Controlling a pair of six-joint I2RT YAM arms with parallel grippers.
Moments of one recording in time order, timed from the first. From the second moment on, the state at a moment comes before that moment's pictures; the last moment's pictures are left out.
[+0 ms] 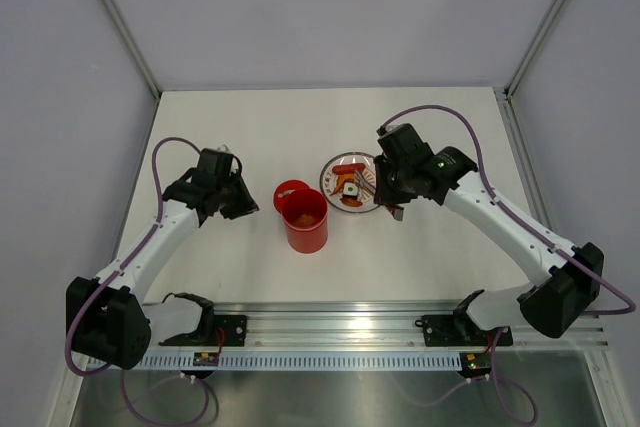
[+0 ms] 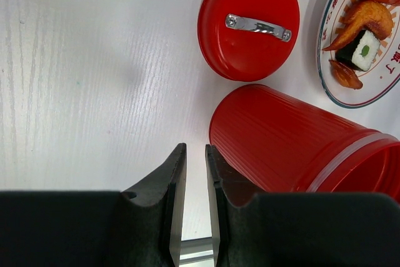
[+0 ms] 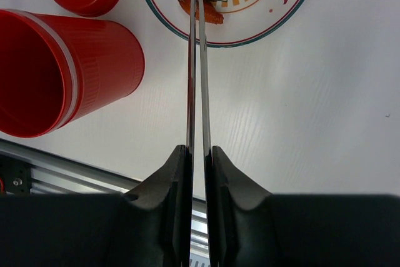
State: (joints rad) left arm -0.29 1.17 0.87 -0.66 0.06 -0.69; right arm 0.66 1.36 1.33 -0.94 0.09 0.48
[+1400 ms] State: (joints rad) left arm -0.29 1.21 0.87 -0.66 0.06 -0.68; right arm 0.66 1.53 1.34 -0.90 0.07 0.53
